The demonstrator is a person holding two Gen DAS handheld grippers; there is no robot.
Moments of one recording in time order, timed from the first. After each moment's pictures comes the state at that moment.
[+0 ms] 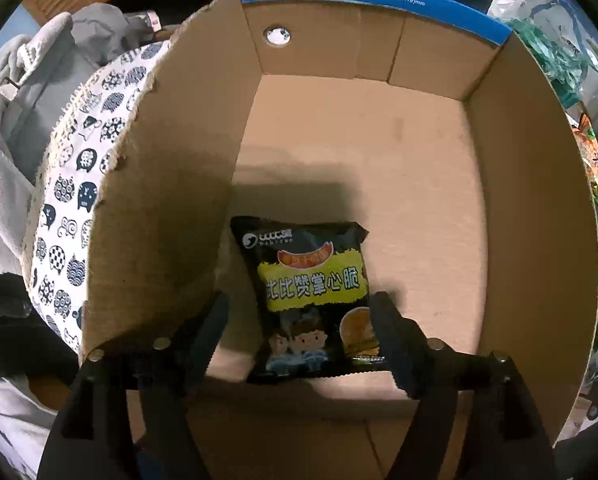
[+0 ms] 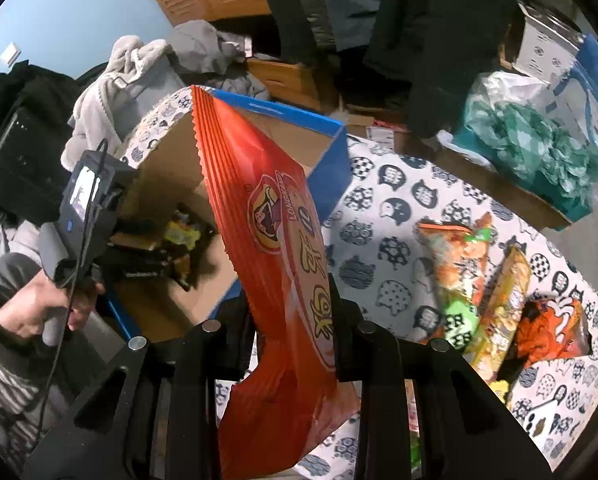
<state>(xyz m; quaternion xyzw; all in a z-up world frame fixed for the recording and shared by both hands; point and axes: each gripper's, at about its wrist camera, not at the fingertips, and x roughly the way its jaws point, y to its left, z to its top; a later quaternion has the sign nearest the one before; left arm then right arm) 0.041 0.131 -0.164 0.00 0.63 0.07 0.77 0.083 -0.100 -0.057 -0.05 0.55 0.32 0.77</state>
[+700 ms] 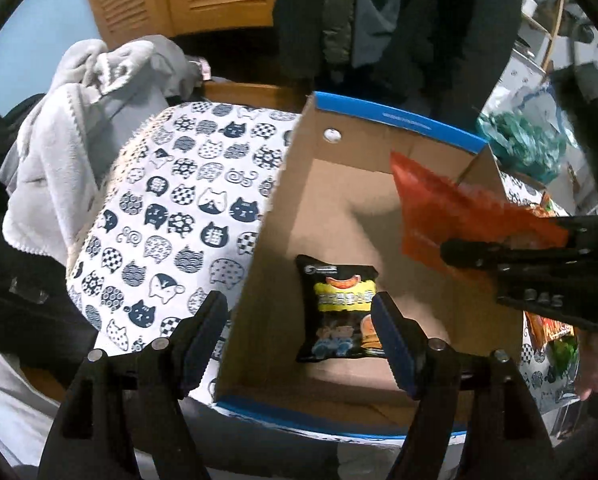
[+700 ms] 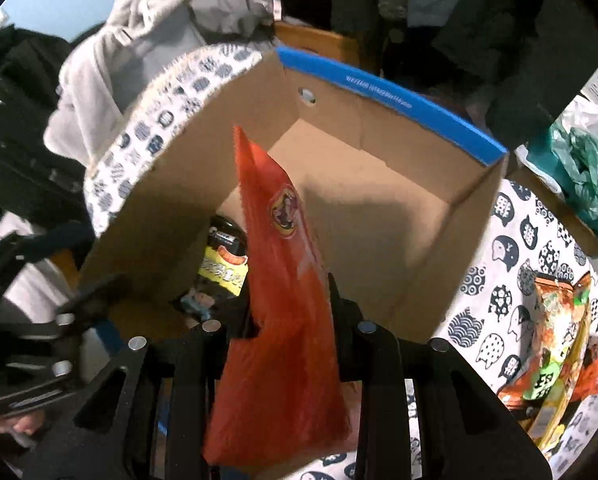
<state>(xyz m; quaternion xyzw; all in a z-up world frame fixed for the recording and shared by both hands) -0.009 0.181 -0.081 -0.06 0.53 0.10 0.84 0.095 0.044 -0.111 -0.10 0.59 0.32 0.73</state>
